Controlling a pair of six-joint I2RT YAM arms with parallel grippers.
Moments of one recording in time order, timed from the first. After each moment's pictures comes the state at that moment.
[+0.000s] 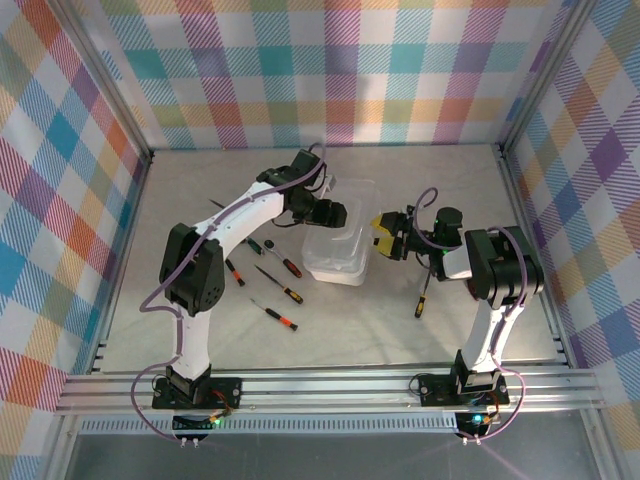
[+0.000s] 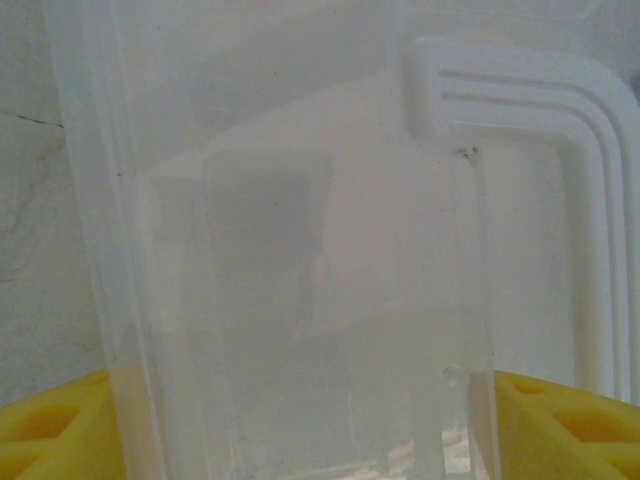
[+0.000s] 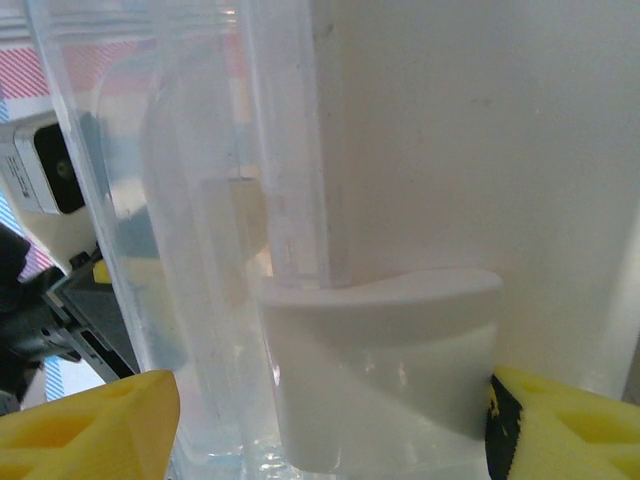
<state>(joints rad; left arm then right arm) -0.56 2.03 1.73 -0.79 0.24 -0.30 0.12 1.90 0.67 1.02 -1.12 1.42</state>
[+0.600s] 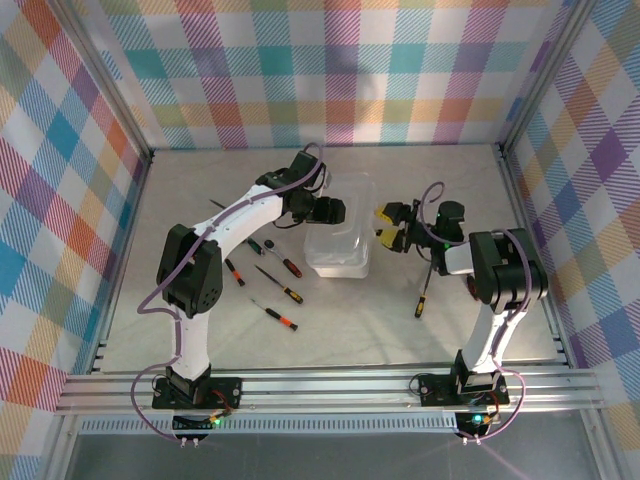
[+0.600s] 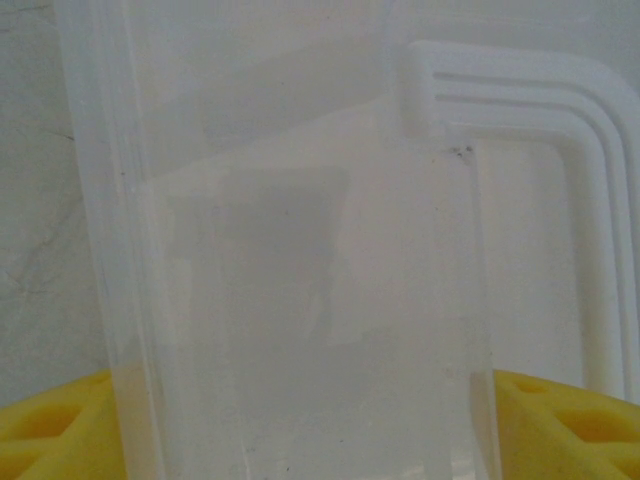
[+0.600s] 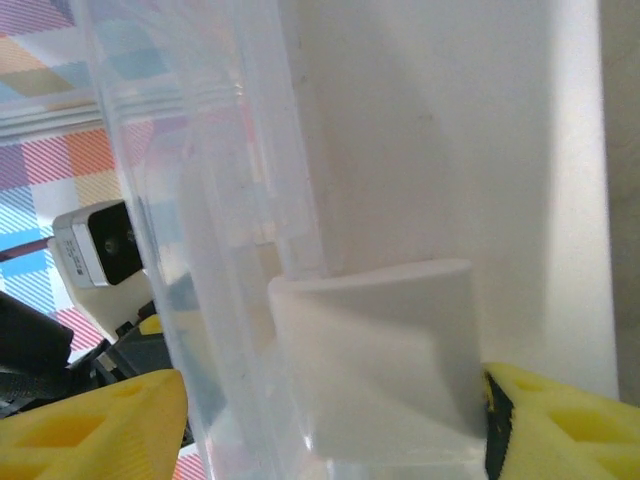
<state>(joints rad) -0.57 2.02 1.69 -0.72 0.14 -0.38 0.10 1.85 0.71 0.95 -1.02 1.51</state>
